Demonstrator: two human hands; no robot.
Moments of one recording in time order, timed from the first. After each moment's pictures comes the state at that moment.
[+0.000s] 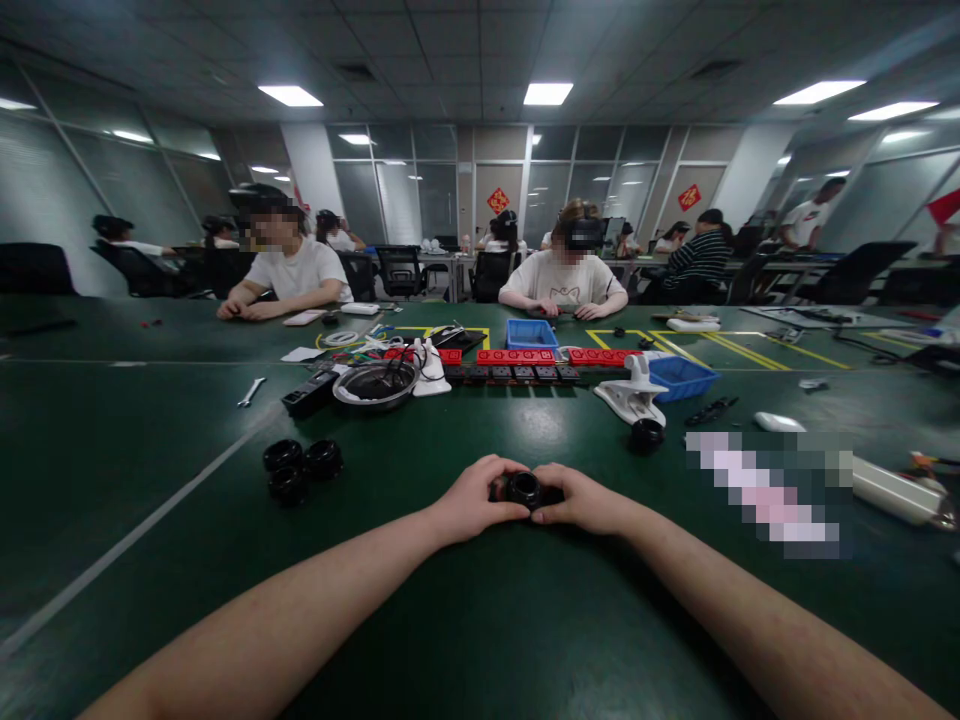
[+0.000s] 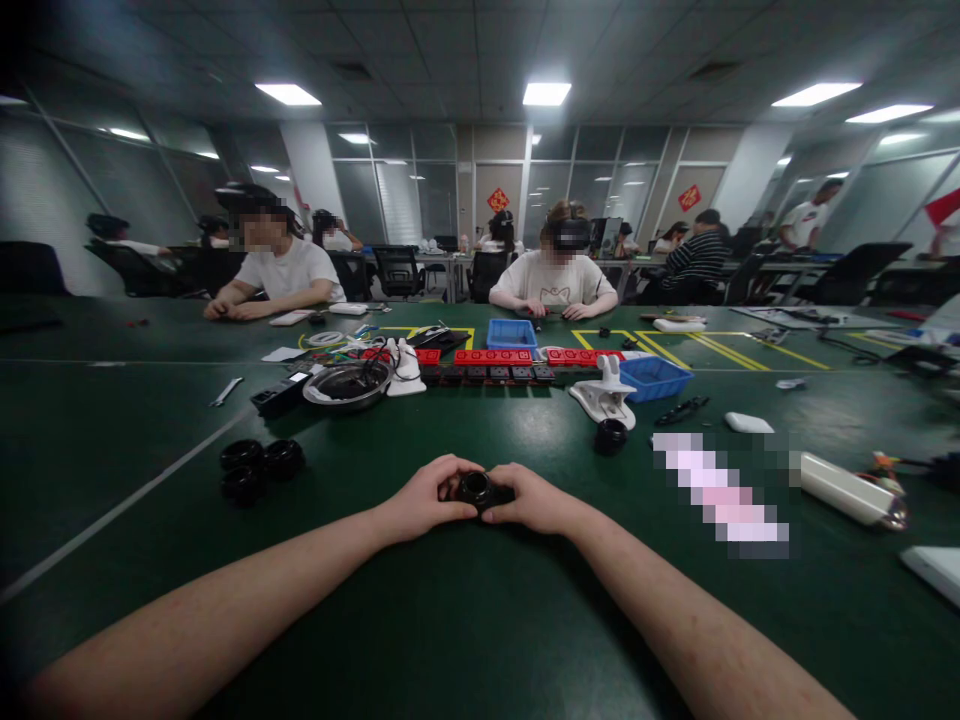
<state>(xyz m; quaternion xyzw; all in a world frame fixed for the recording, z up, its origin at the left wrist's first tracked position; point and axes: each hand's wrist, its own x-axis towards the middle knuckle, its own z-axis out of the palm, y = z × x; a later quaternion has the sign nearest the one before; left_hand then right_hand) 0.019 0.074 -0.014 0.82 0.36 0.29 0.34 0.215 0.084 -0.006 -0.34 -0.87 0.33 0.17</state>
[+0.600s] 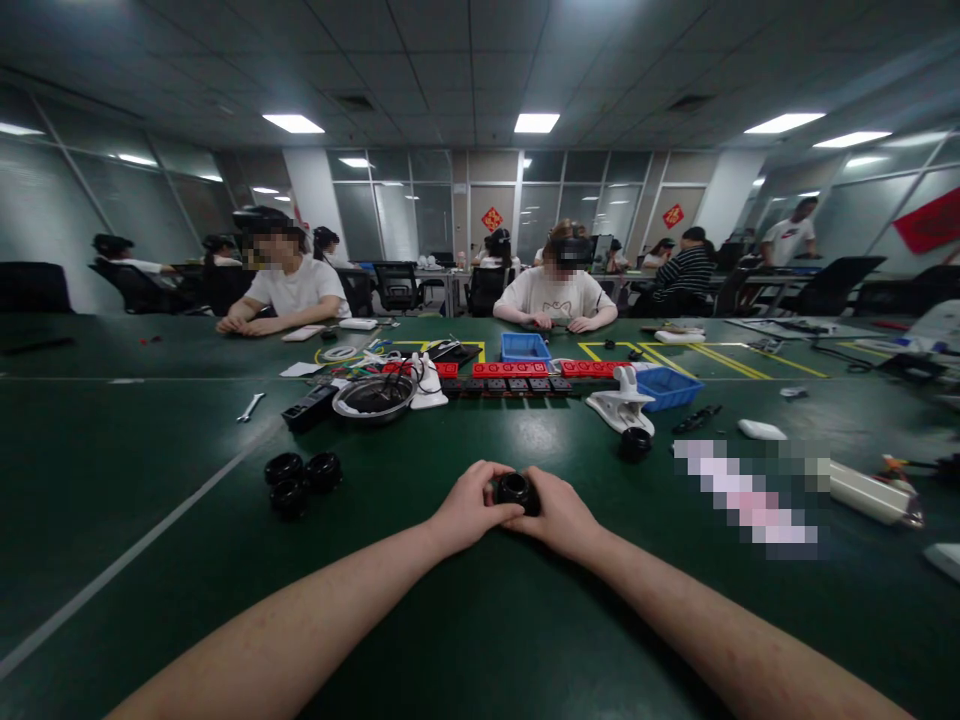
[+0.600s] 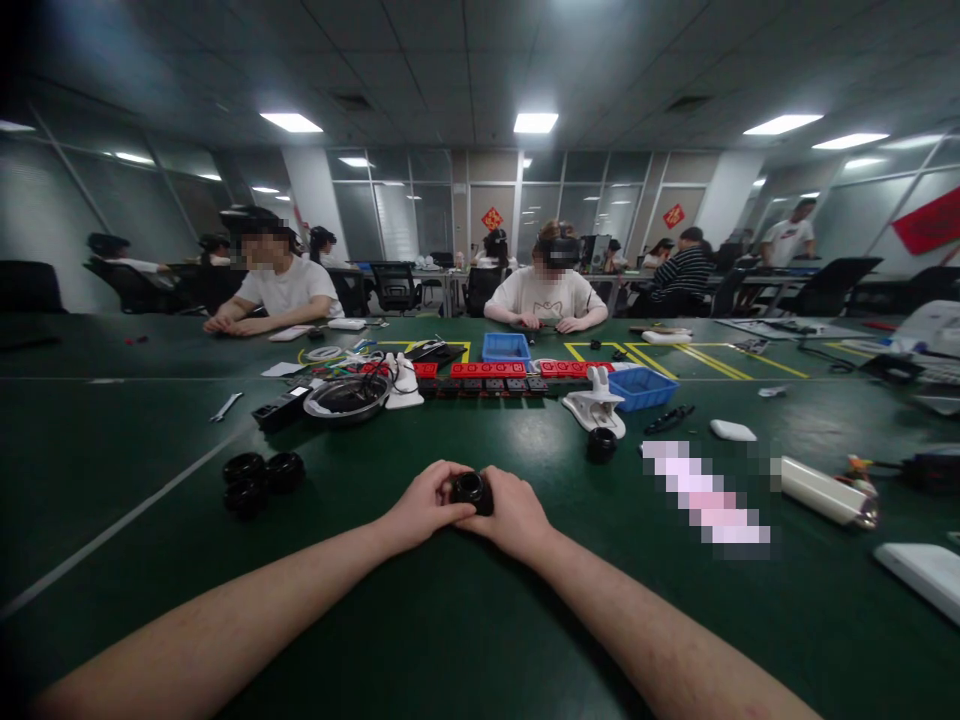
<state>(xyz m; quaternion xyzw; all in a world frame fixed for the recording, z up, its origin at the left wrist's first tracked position) 0.027 0.071 -0.018 0.76 0.42 0.35 0.34 0.189 0.063 -0.019 -0.52 -0.82 0.13 0.22</state>
